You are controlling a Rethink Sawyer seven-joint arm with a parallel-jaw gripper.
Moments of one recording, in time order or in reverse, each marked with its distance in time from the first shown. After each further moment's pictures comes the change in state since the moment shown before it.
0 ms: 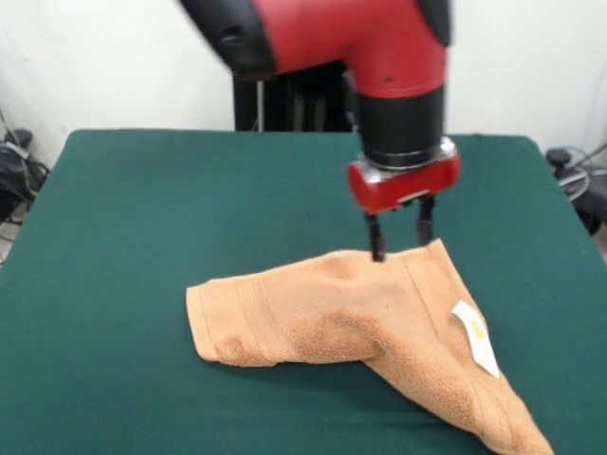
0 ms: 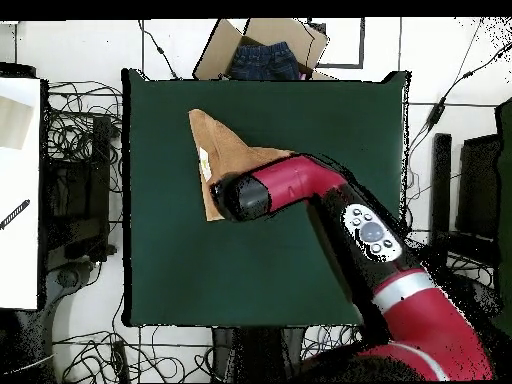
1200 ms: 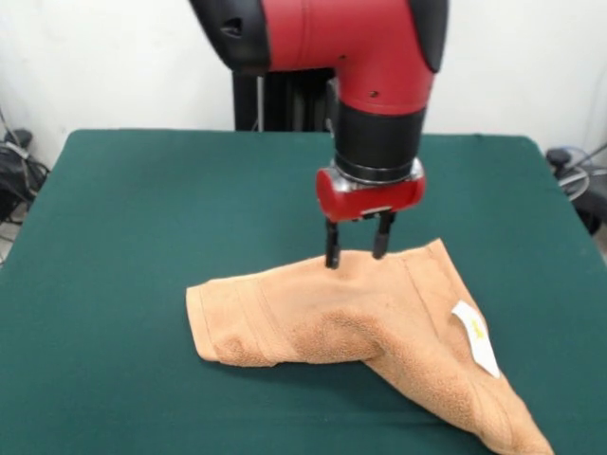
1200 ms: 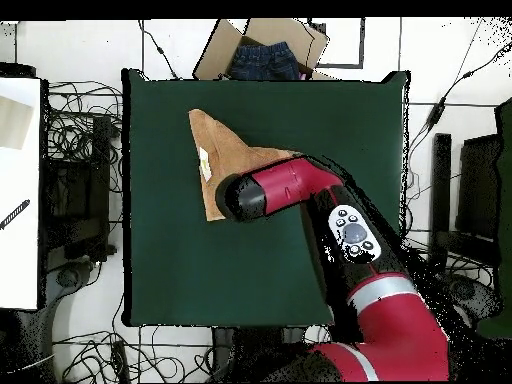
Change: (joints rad) arm 0.131 -0.006 -0.232 -0.072 0.025 -0.022 0.000
